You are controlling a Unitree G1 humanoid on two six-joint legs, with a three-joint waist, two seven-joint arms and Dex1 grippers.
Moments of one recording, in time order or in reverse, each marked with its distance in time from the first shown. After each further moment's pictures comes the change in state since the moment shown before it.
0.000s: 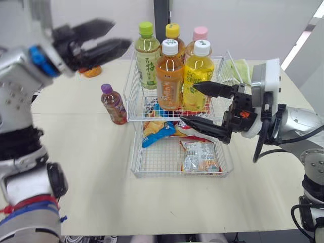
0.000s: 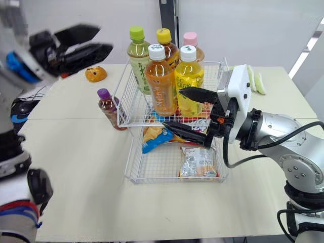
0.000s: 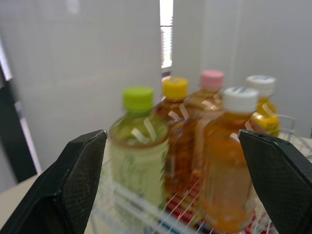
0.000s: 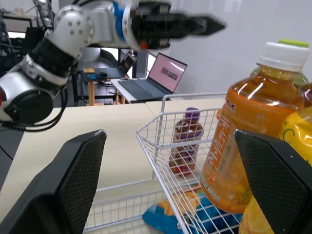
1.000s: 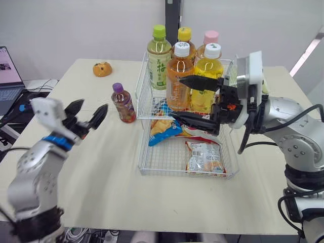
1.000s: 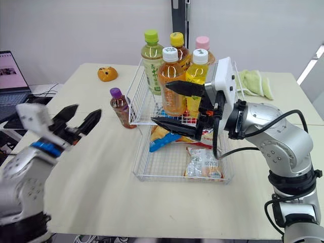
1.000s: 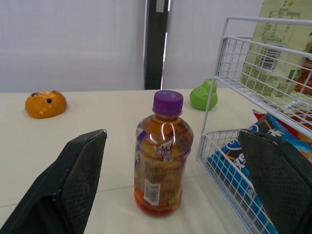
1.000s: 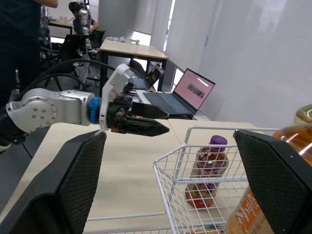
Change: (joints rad) left arm 0.463 -0.290 -0.035 -0.142 0.175 -0.352 0.392; right arm -0.066 0.079 0.062 0.097 -0.137 -0.063 0.109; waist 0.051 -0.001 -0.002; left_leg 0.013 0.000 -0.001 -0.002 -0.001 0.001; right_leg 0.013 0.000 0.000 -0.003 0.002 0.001
